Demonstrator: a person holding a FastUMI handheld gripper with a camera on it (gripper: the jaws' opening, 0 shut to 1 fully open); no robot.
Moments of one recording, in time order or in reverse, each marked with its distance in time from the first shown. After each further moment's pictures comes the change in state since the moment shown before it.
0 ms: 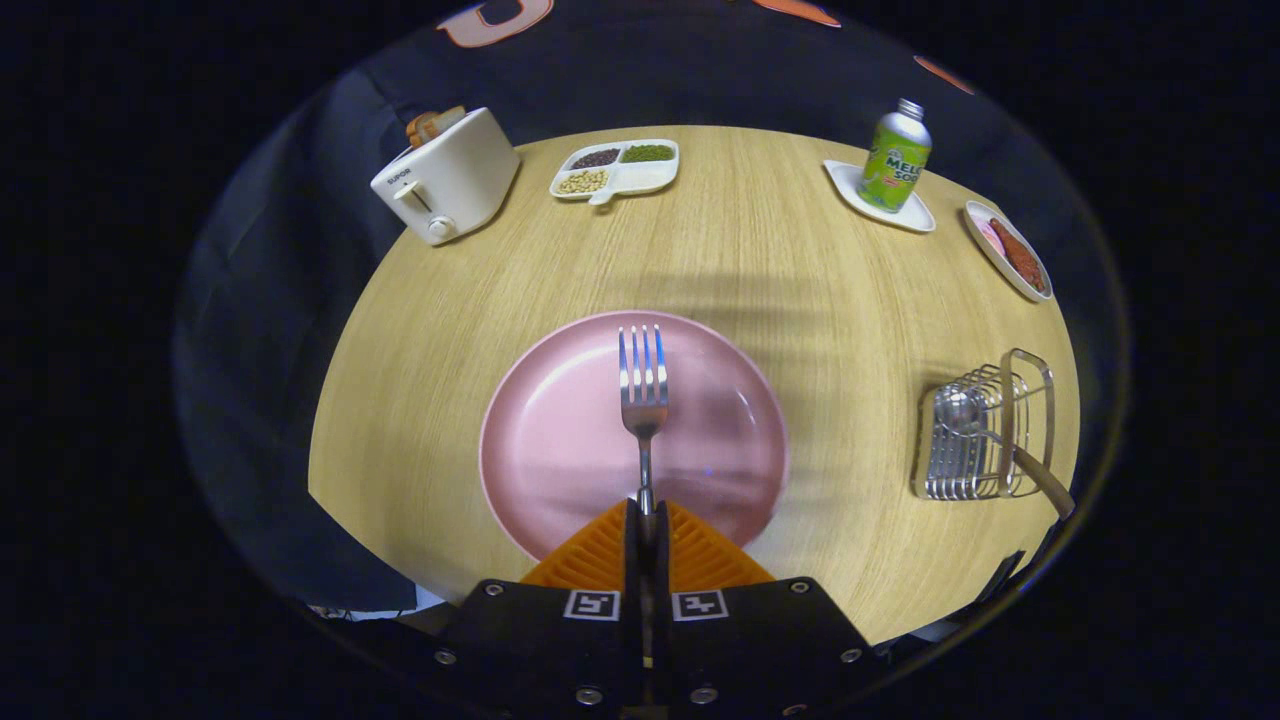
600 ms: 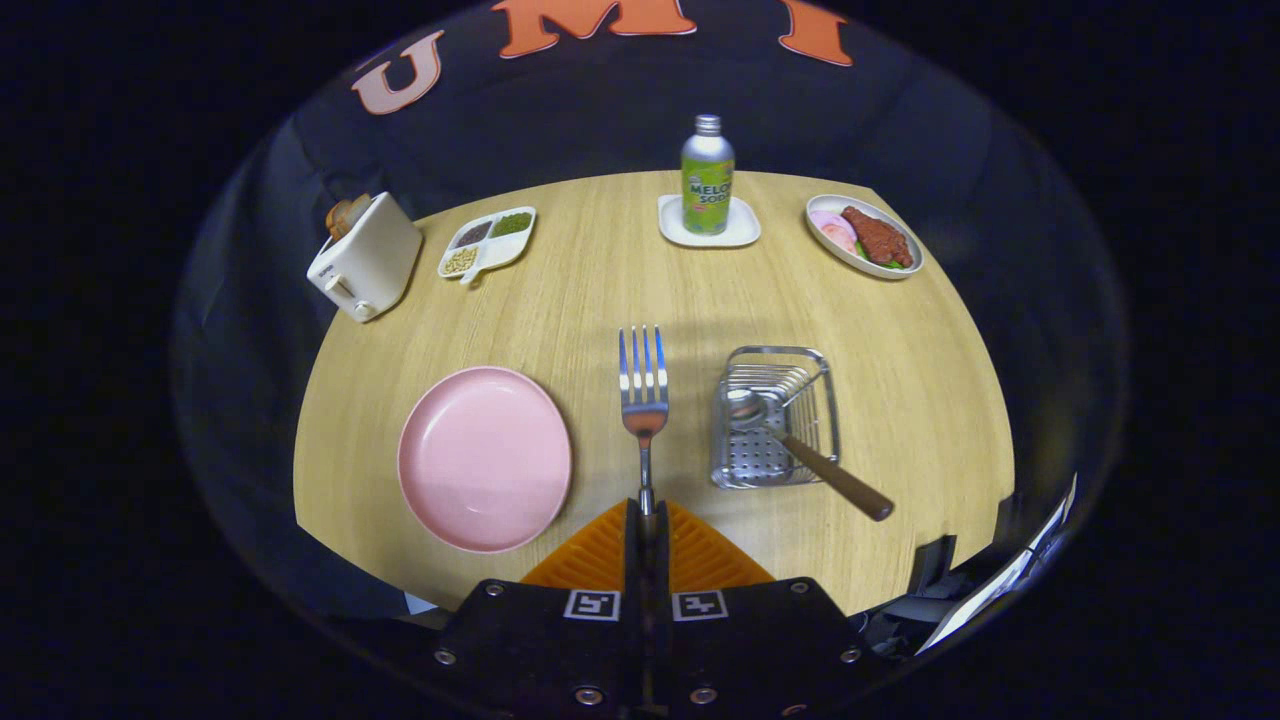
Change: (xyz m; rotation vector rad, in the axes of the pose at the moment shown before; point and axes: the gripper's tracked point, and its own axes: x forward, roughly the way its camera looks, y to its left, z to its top) arm -0.079 -0.140 0.004 0.148 -0.085 -0.151
